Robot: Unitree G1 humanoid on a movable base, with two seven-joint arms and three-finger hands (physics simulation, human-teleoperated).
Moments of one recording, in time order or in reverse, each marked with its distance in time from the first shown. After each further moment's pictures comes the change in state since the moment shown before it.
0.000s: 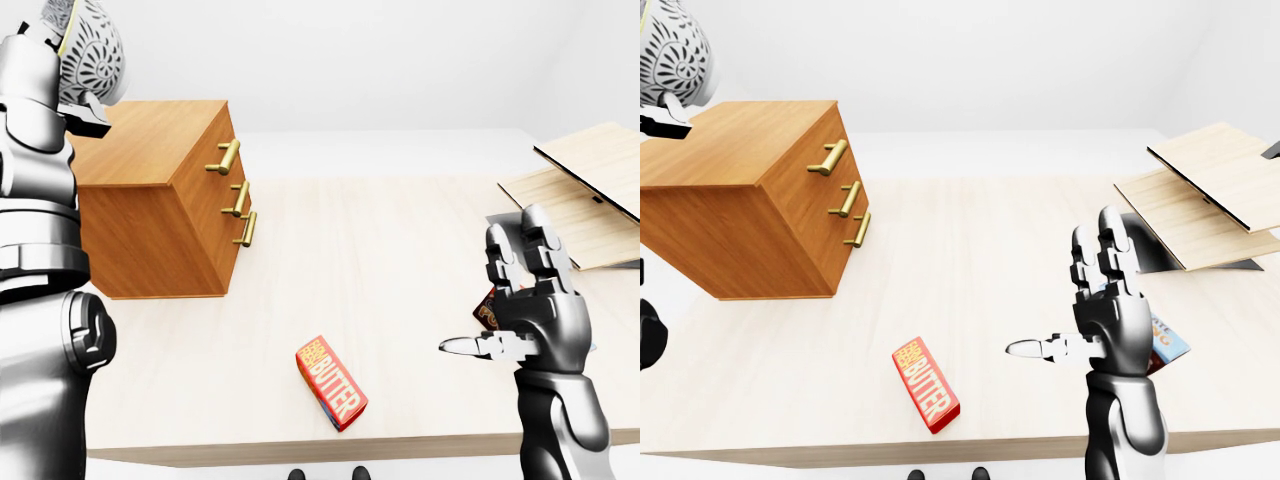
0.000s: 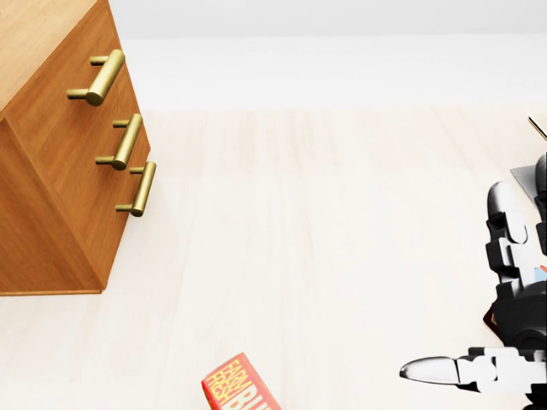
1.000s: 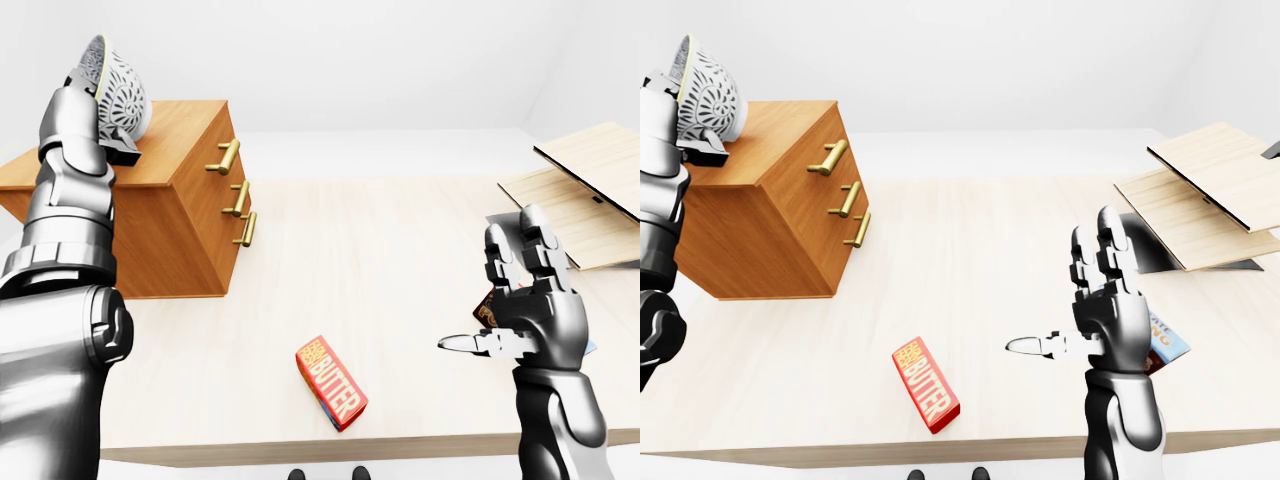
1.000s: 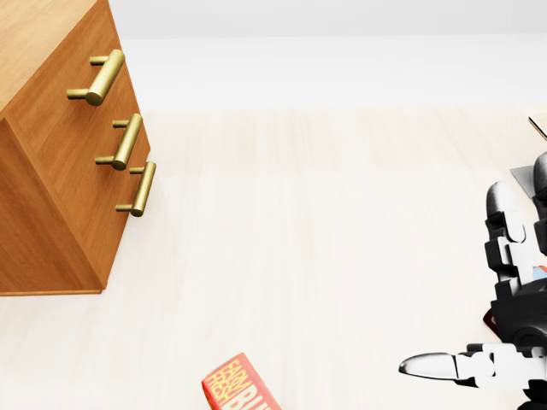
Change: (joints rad) left arm -0.029 -0.065 -0.023 0.239 -0.062 0.000 0.150; right arm -0.010 -0.007 0.002 0.017 -0.003 0.000 -0.010
